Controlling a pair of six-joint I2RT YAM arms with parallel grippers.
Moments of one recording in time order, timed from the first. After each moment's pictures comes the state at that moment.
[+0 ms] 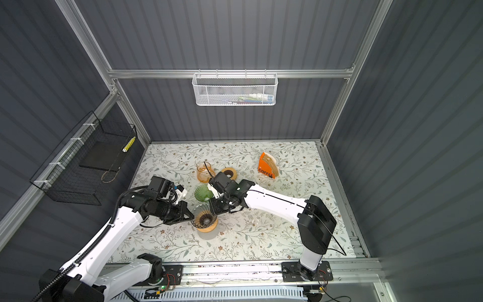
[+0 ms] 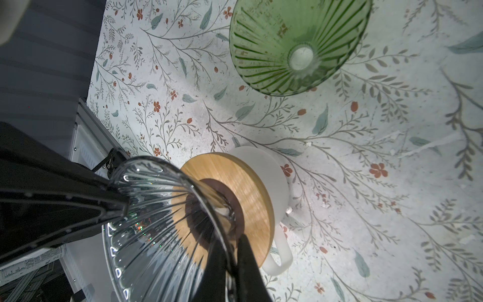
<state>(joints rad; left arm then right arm) -0.34 1.08 0.91 -1.08 0.54 -0.42 0.98 1.72 1.36 -0.63 -0.26 0.55</state>
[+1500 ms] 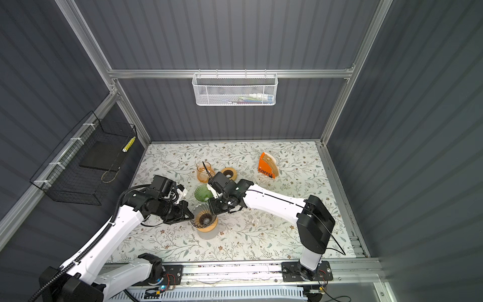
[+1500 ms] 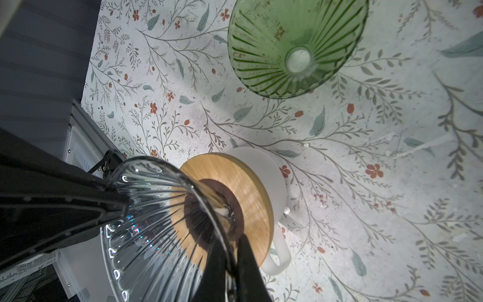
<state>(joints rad) -0.37 1.09 0.94 -1.10 0.47 -0.44 0.99 1.73 1.39 -0.66 -0.24 0.55</state>
